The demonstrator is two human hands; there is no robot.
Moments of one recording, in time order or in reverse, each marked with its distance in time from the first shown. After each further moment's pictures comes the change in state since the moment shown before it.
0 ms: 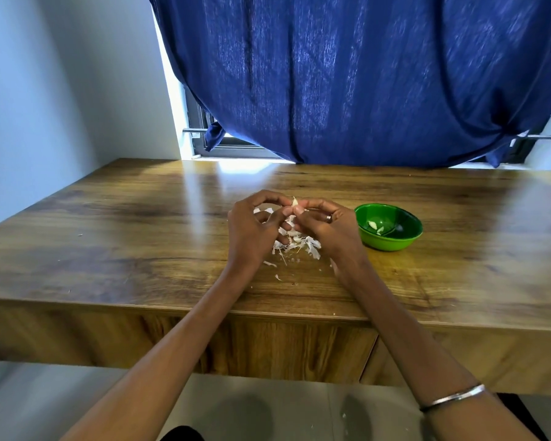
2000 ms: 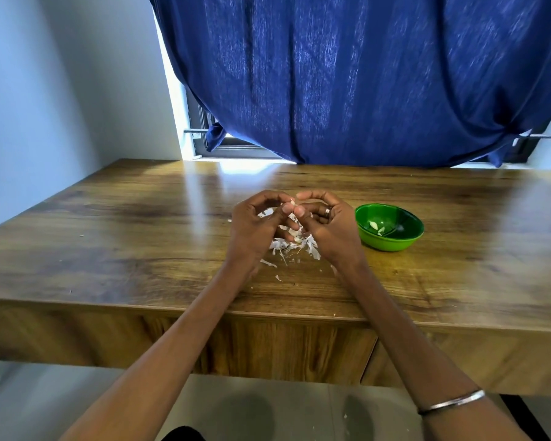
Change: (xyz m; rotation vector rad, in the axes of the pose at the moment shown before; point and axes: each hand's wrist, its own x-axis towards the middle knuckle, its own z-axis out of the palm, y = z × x) left_hand 0.002 0.001 0.001 -0.267 -0.084 -0.127; right_hand 0.001 -0.002 0.002 -0.135 -0.028 -0.219
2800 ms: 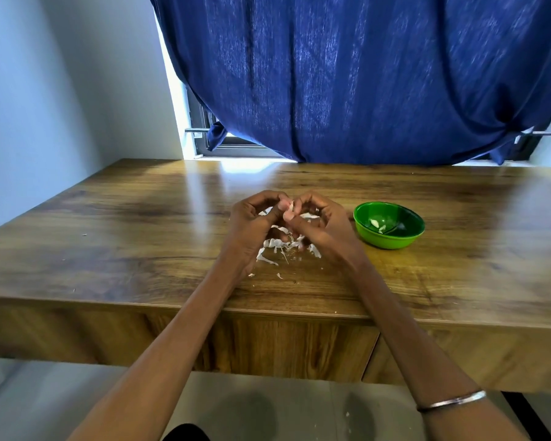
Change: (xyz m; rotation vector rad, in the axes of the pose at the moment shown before) left_hand 0.001 0.002 -0.011 -0.070 -0.111 -0.073; right_hand -0.008 -0.009 -0.003 -0.004 -0.207 0.000
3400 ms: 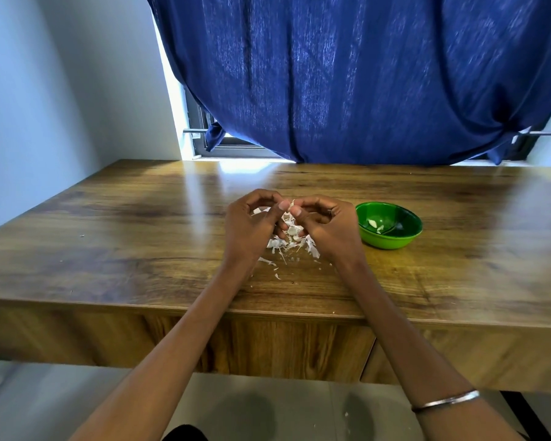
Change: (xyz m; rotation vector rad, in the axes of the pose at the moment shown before) left_hand 0.003 -0.009 0.006 0.223 0.209 0.154; right_hand 0.005 0.006 0.002 -0.074 0.239 -0.015
